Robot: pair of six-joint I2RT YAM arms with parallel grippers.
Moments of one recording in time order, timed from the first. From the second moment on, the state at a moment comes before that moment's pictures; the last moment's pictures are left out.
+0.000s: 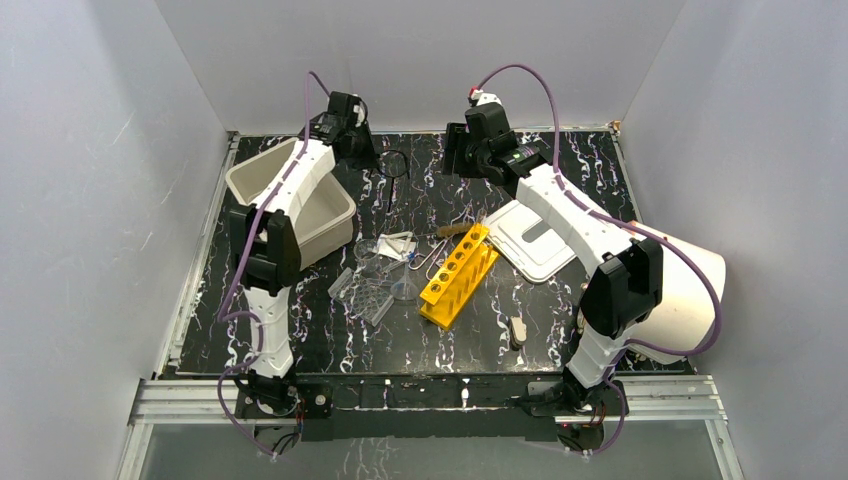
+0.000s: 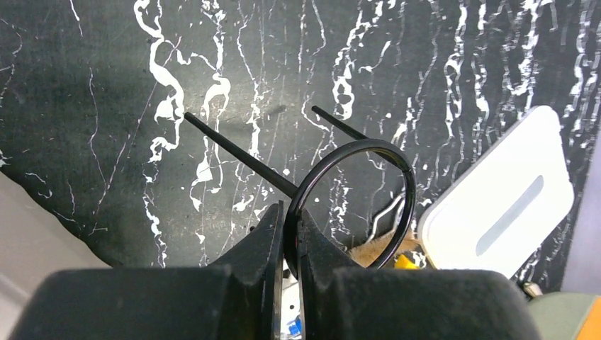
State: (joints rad) left arm -0.29 2.10 1.98 -0.70 0.09 -0.51; right arm 0.57 1.74 1.69 -0.55 0.11 0.45
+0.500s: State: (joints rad) left arm -0.07 1.76 1.98 -0.71 0.11 -0.53; right arm 0.57 1.74 1.69 -0.53 0.05 0.43
